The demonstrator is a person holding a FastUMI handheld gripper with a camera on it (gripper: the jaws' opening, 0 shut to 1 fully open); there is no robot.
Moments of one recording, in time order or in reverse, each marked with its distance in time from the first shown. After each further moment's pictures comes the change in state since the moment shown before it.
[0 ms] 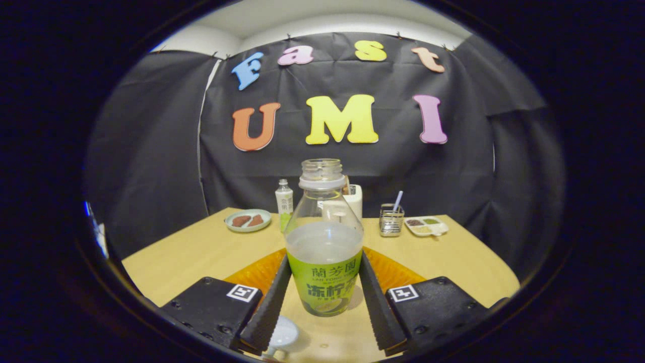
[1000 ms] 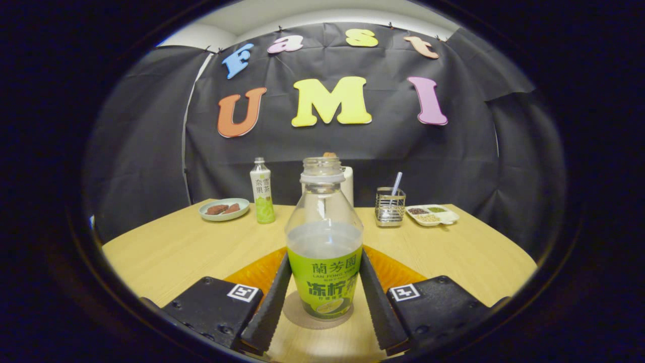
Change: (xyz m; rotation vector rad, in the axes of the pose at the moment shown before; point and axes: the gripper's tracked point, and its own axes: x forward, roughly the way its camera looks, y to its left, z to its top) arm 0.081 -0.066 -0.054 -0.063 0.036 -0.082
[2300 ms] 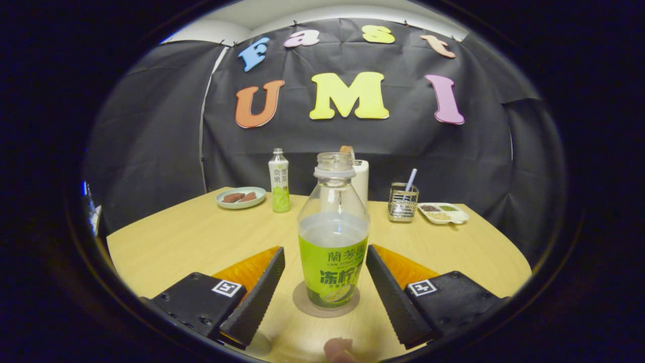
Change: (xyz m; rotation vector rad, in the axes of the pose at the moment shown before) arm -0.021 0.010 -0.006 -0.078 0.055 0.072
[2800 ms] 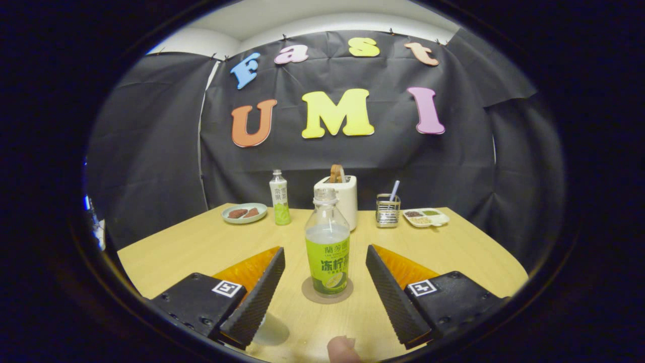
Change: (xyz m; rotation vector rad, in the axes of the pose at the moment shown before) arm -0.107 0.008 0.019 0.058 -0.078 -0.033
